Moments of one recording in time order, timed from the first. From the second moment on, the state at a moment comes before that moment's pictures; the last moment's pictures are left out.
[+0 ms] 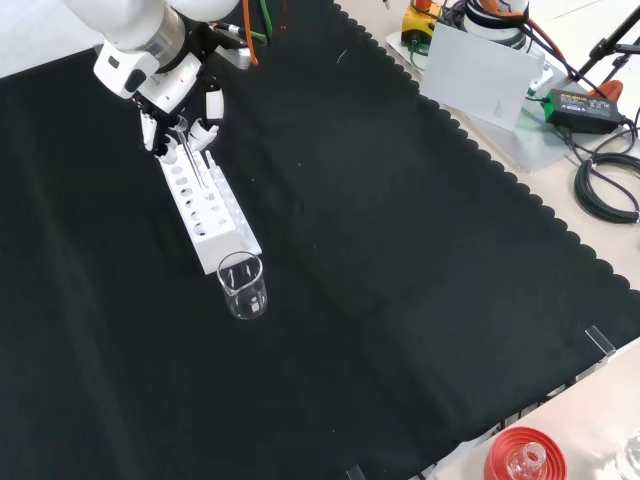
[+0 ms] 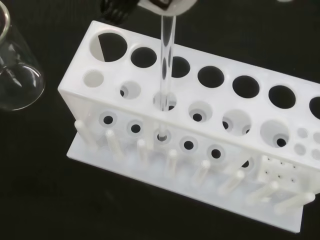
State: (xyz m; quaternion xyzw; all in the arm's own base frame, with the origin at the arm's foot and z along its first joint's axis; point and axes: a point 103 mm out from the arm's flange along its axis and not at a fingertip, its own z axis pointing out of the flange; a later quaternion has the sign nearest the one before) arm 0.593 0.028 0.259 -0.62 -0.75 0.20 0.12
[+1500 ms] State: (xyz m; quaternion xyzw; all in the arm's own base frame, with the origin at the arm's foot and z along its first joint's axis) arm 0.580 0.038 0.273 -0.61 -0.76 0.18 0.09
